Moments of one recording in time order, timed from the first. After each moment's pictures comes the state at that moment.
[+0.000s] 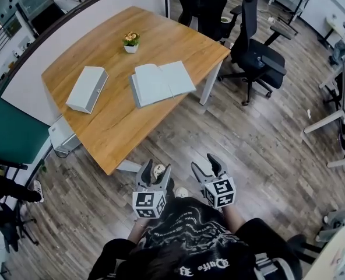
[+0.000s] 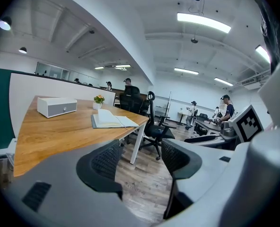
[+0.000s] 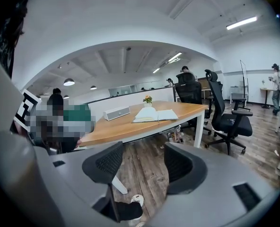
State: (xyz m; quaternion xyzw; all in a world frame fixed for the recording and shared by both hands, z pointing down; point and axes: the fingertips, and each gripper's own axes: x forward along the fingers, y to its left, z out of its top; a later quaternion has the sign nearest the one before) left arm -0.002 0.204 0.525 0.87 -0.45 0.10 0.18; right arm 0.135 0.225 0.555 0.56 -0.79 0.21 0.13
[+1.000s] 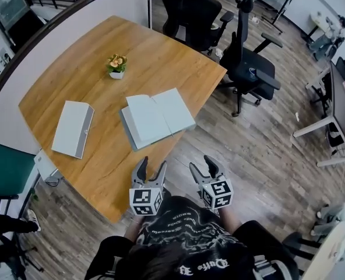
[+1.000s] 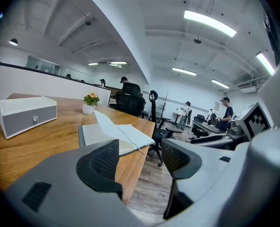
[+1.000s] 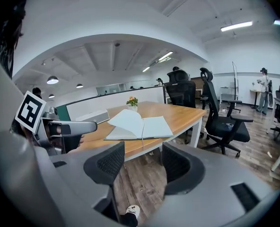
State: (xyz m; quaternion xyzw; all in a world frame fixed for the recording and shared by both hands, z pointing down) left arm 0.016 -0.024 0.534 0.89 -0.40 0.11 0.19; right arm 0.155 0.029 0.556 0.62 -0.74 0.22 0.14
